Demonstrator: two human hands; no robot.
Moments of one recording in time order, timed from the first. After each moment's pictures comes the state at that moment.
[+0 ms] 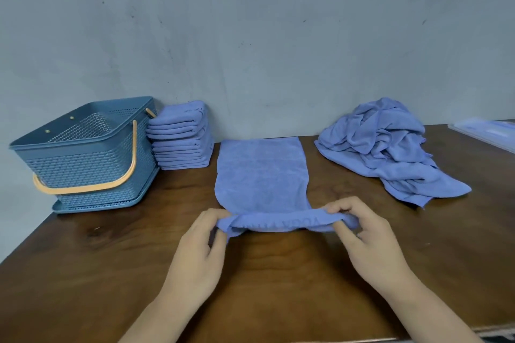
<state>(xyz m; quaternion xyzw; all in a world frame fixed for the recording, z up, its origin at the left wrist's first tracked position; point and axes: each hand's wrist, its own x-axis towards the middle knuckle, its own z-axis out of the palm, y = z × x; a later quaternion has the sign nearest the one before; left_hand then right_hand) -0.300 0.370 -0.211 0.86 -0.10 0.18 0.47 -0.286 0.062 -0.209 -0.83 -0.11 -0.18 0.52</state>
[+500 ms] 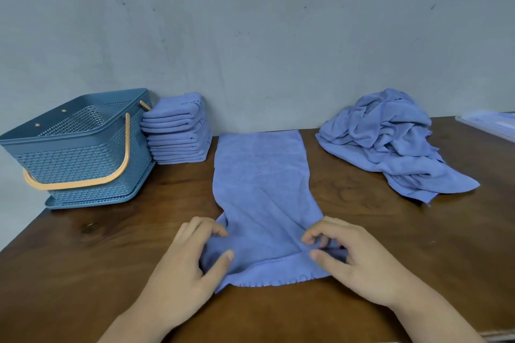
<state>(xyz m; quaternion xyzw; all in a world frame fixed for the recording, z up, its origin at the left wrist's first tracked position) -0.310 0.392 -0.218 0.92 -0.17 0.13 0.32 -0.285 0.057 -0.215 -0.87 -0.25 -0.02 0.43</state>
